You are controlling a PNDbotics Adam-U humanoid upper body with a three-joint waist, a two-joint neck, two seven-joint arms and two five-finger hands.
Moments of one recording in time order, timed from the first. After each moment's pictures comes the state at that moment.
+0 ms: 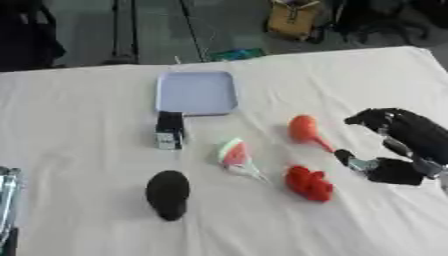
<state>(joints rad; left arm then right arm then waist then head) -0.29 0.25 0.15 -1.99 -0.27 -0.37 0.62 -0.42 -0.70 0.35 -1.64 0.87 -0.04 0.15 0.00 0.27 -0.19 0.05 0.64</state>
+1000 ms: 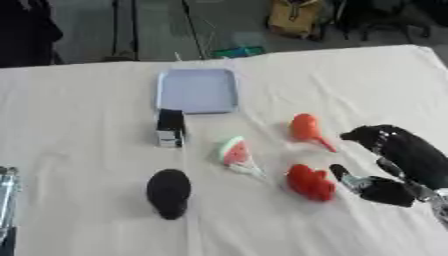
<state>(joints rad) -0.30 0.25 0.15 -1.99 -0.27 -0.36 0.61 -0.32 -0.60 0.31 -1.71 1.00 -0.04 0.10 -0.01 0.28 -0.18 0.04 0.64</state>
